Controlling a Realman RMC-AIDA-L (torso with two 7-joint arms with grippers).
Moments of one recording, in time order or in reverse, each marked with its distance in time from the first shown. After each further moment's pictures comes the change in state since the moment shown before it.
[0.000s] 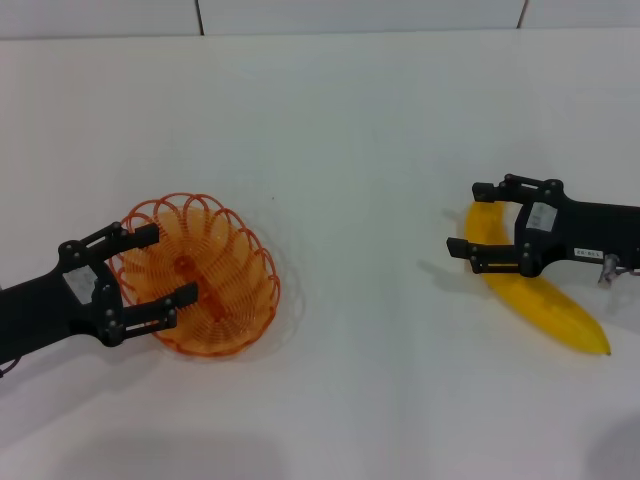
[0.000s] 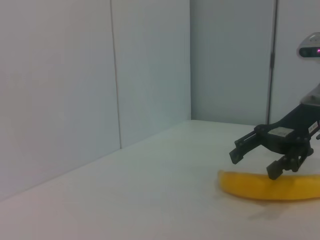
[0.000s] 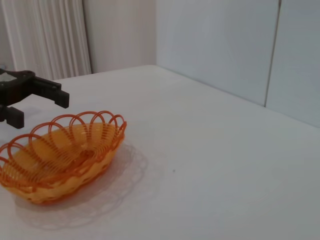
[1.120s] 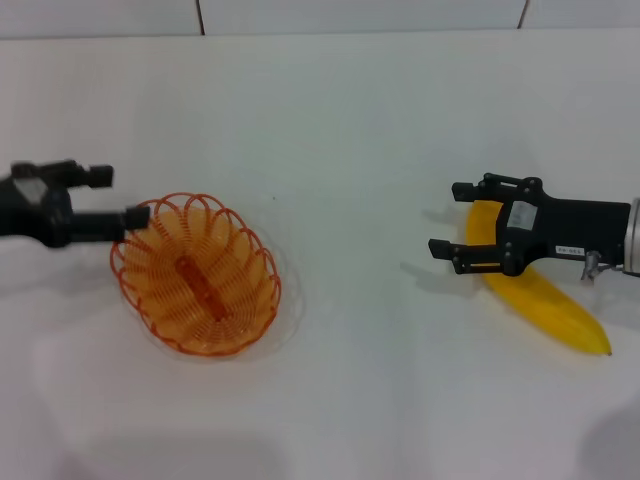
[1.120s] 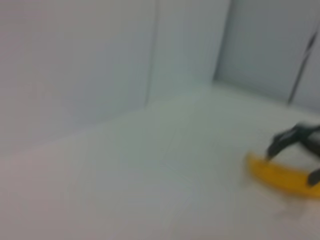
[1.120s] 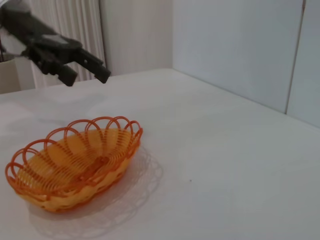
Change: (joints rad) left arm -0.087 0.064 -0.081 0.432 0.362 -0.009 -0.777; right arm 0.035 -0.002 -0.019 0.035 0.001 0.003 -0.009
